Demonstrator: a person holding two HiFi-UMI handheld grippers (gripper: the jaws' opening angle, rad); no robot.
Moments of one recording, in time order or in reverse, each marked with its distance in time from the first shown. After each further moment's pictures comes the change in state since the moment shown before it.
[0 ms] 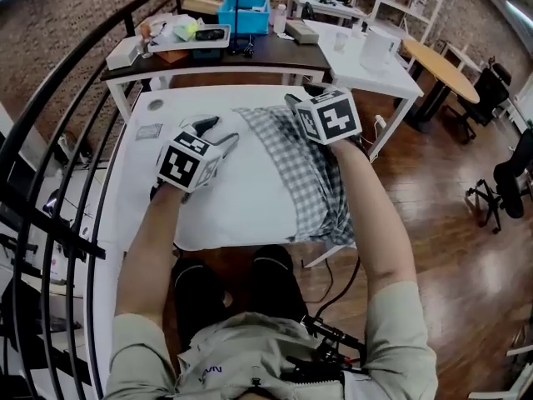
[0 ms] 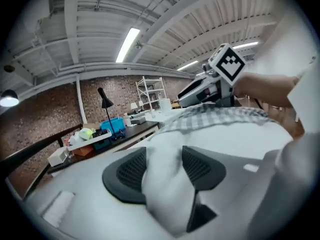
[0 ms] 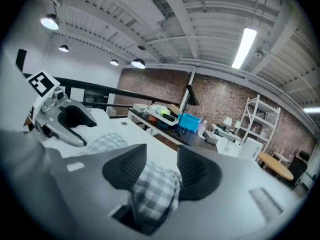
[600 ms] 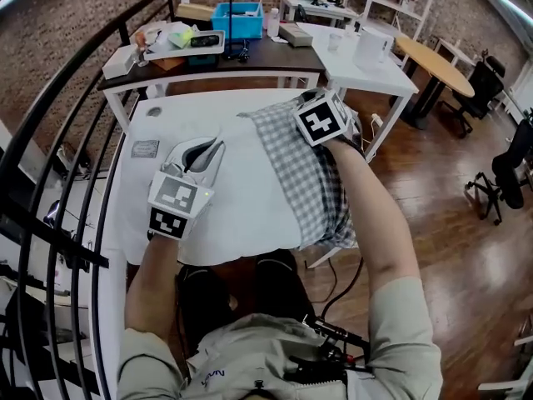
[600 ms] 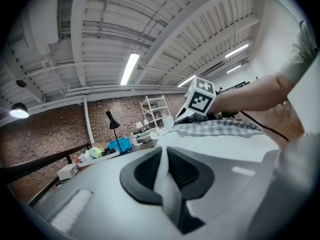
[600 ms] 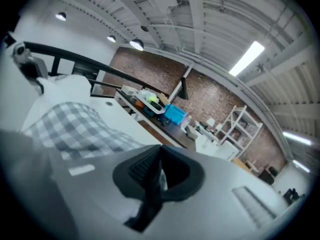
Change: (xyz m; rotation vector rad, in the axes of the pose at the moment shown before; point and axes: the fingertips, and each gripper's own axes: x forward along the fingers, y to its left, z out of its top) left arm -0.070 -0.026 0.020 0.095 -0.221 0.093; right arm 0.007 -0.022 -0.021 -0.143 0.143 -0.178
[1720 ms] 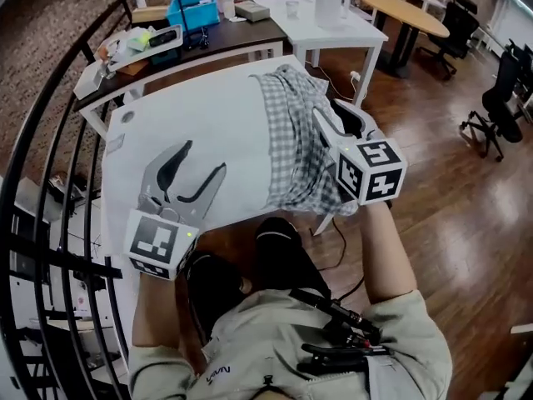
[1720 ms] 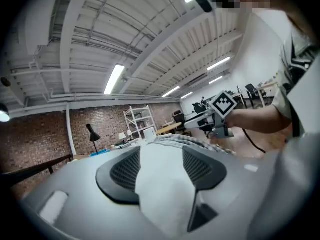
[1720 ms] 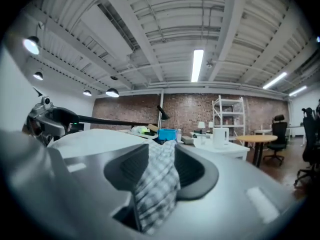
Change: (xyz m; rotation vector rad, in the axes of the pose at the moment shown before) left arm -0.054 -0.090 0.046 0.077 -0.126 -0.147; right arm -0.185 -0.001 -0.093 0.483 -0.404 -0.052
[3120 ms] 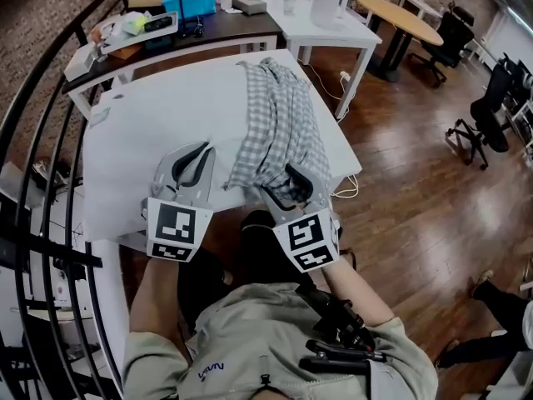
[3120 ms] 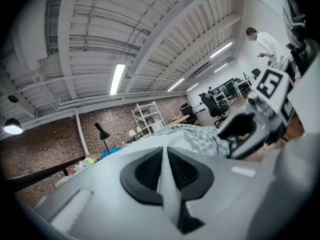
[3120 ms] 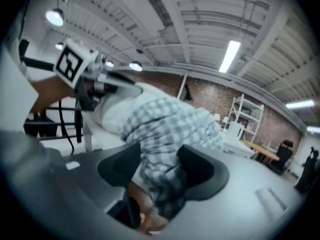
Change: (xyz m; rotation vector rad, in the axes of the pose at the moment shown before) left arm 0.018 -0.010 -0.040 0.079 0.060 0.100; right arm -0.048 0.135 -0.110 -0.321 0.249 0.108
